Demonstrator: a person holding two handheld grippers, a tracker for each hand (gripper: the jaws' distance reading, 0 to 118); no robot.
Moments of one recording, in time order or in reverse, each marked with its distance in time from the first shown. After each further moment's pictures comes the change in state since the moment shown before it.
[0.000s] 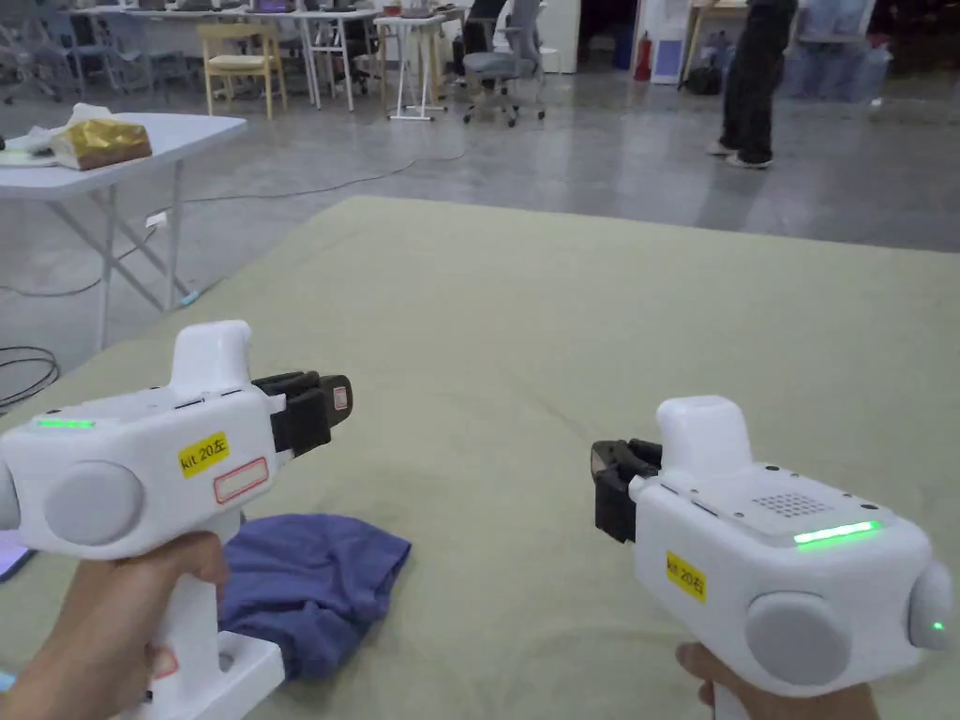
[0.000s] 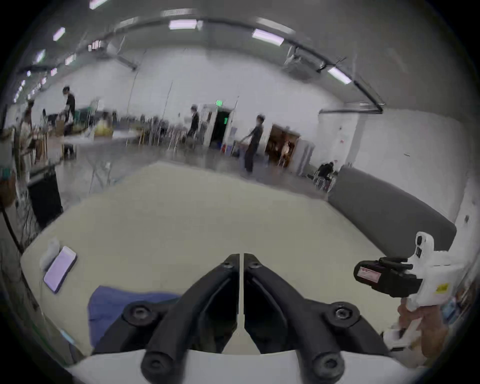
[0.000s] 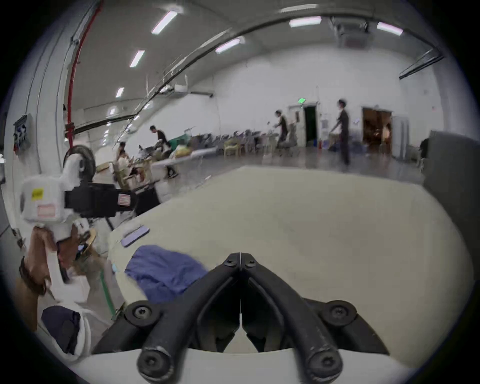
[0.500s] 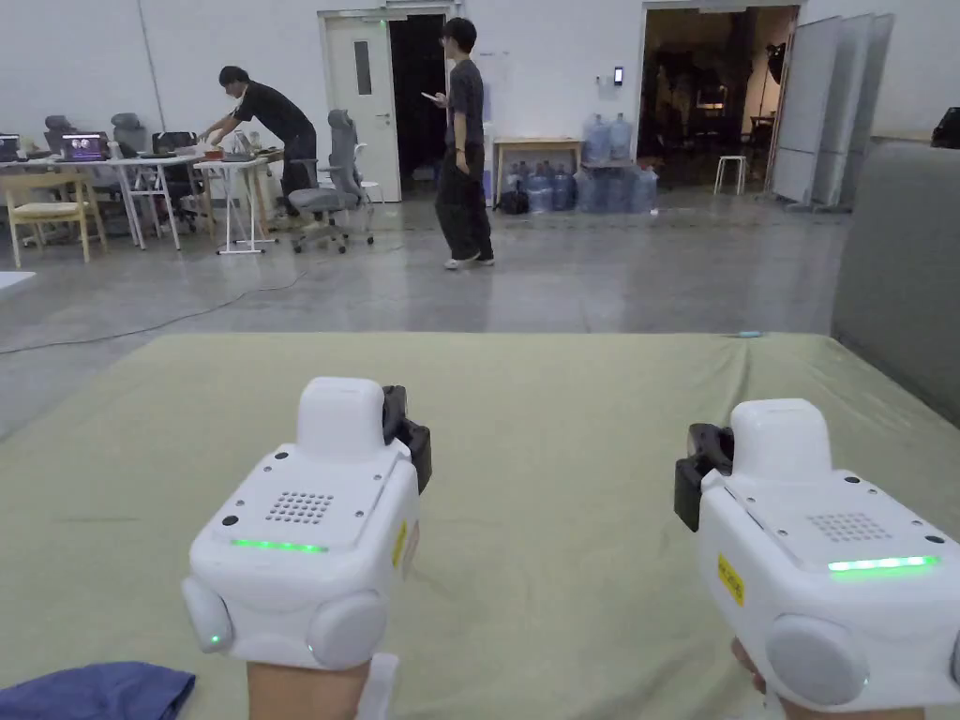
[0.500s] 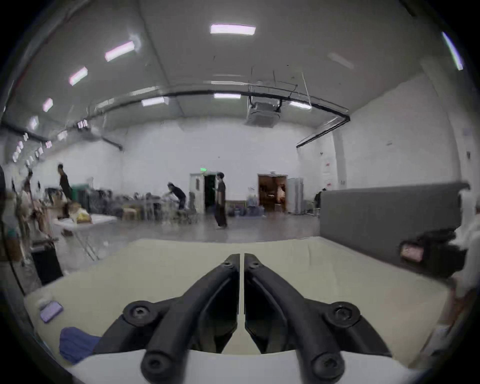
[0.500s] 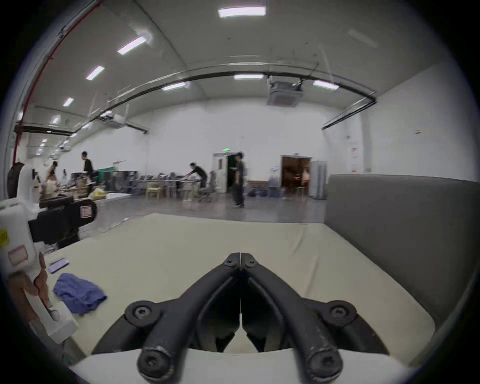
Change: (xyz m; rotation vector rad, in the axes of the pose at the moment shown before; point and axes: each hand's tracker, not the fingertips) left arm 0.271 -0.017 -0.050 0.327 0.062 -0.286; right arm 0.146 0.011 0.171 0.276 -0.515 0.003
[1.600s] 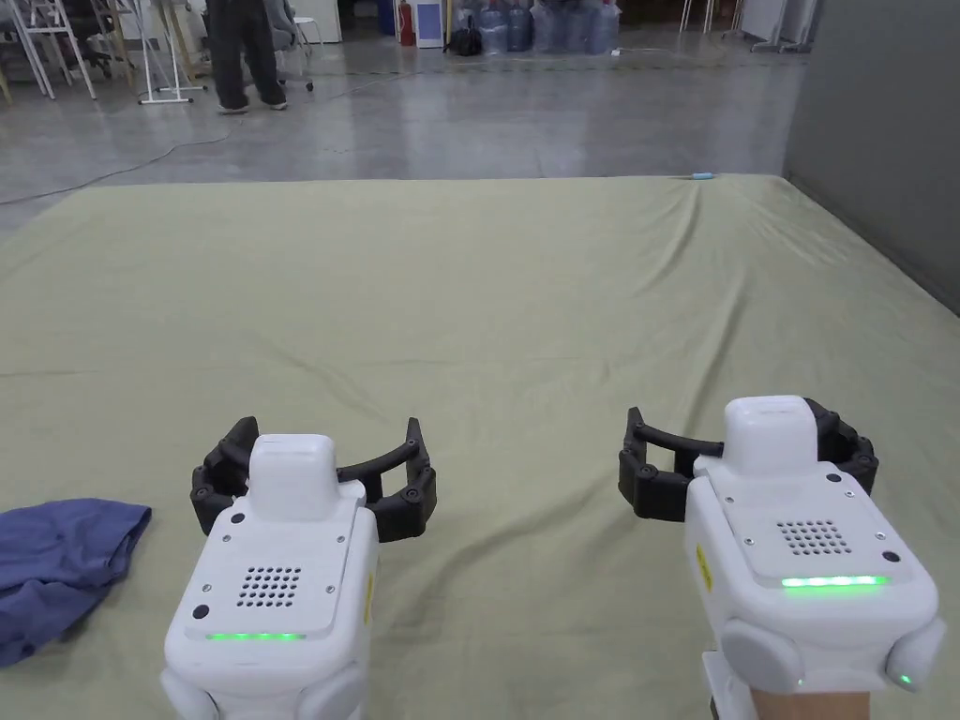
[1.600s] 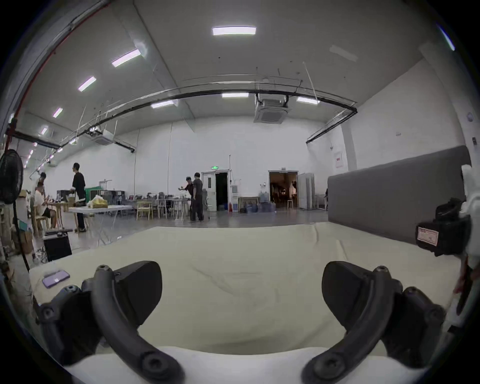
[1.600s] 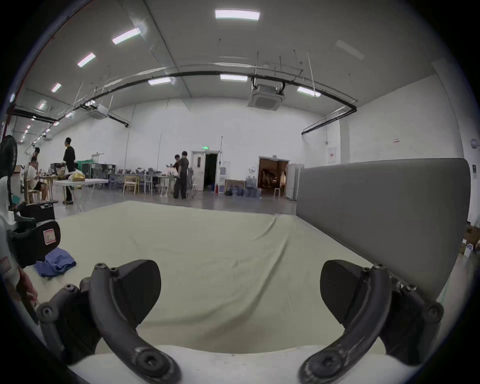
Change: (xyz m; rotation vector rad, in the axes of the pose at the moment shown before) left arm 0.022 -0.116 0.077 -0.036 0.046 -0.004; right arm 0.020 -0.105 0.040 -0.019 -0.124 0.052
